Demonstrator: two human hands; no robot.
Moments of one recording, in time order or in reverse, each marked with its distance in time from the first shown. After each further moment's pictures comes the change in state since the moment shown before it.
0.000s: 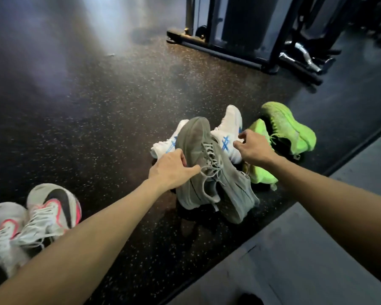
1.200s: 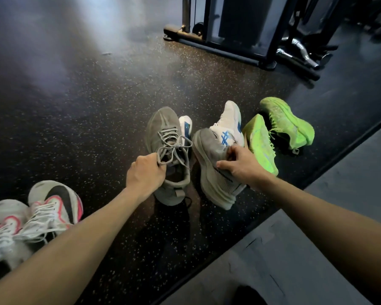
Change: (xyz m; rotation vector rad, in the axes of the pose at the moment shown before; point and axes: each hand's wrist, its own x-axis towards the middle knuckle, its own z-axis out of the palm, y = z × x) left_hand -0.024 -0.042 -0.010 0.130 0.229 -0.055; right_hand -0.058 -0.007 0.030 0.427 -0.132 0.014
